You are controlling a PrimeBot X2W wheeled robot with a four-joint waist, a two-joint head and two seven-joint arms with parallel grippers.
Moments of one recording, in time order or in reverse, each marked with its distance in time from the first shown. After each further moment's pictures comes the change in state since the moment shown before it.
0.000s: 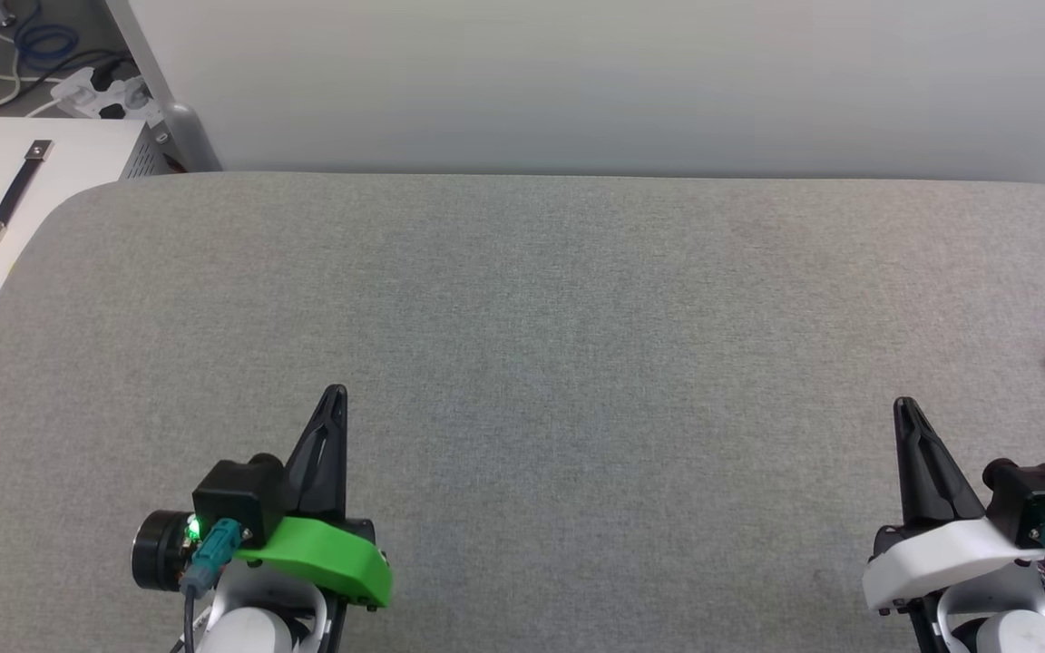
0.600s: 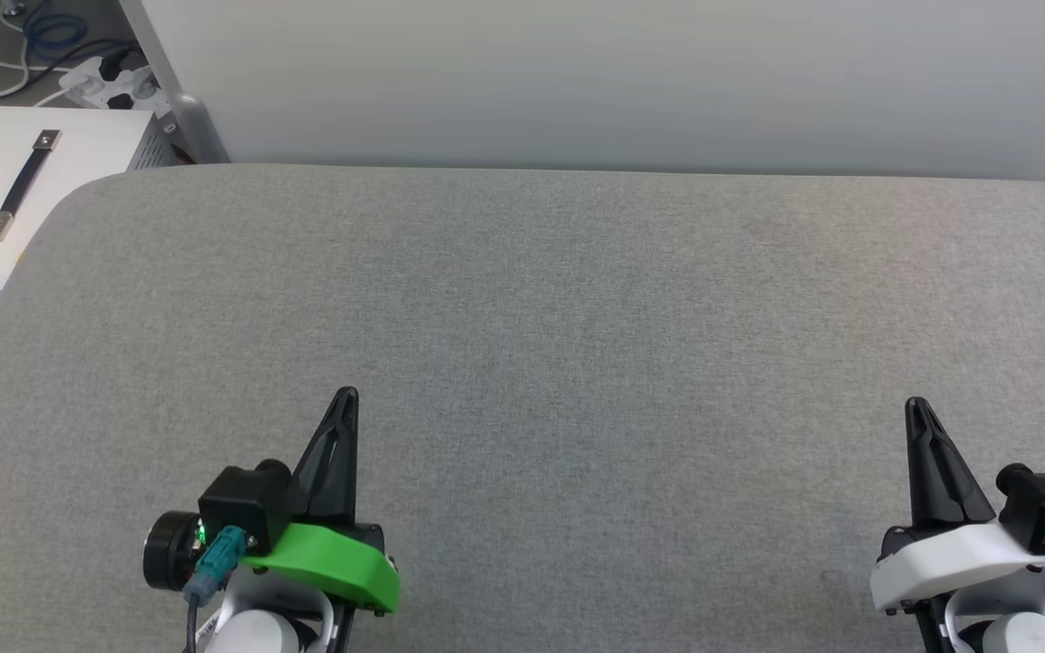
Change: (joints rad) left arm 0.000 0.000 -0.016 0.018 -0.019 -0.018 -0.036; right arm 0.000 -0.004 -0.013 0.016 0.021 0.000 -0.037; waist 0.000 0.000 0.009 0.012
